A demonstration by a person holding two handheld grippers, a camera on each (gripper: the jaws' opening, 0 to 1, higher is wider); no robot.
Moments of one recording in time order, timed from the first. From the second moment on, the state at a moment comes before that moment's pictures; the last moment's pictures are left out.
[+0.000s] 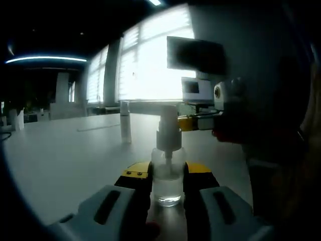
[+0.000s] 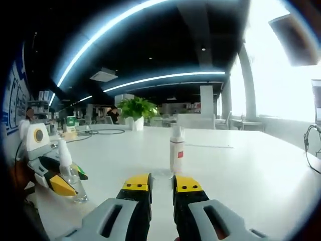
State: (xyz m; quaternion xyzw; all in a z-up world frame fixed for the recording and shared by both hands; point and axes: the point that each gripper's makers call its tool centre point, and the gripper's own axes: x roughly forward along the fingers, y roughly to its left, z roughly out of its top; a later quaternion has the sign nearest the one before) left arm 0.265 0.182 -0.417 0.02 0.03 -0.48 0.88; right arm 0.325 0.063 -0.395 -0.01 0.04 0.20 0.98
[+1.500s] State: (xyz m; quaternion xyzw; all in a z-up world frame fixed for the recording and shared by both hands) left arm 0.264 0.182 -0.418 0.02 0.03 -0.47 0.88; right arm 0.341 0.043 -0.430 -0.01 0.08 0.16 0.98
